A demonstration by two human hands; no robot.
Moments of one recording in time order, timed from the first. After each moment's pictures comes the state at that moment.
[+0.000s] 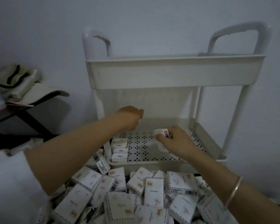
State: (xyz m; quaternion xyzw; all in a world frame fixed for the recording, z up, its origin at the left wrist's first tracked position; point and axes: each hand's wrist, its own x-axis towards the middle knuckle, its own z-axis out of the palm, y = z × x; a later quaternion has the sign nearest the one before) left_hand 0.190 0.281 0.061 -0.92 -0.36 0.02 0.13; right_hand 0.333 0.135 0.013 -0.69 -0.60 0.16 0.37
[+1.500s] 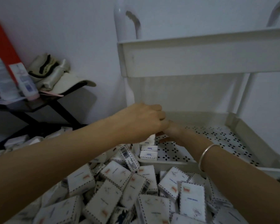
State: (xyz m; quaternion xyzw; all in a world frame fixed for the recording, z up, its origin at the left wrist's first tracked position) left_hand 0.110 0.215 0.080 -0.94 -0.06 -0.11 0.31; right_hand 0.274 0.264 -0.023 -0.63 -0.52 0.45 0.36
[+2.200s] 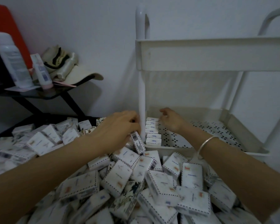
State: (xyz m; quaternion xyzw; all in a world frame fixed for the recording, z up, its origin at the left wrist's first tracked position) left_hand 0.026 0.199 0.031 -0.94 -0.27 -0.16 0.16; right_hand 0.262 0.236 -0.004 -0.69 -0.62 0.23 0.29
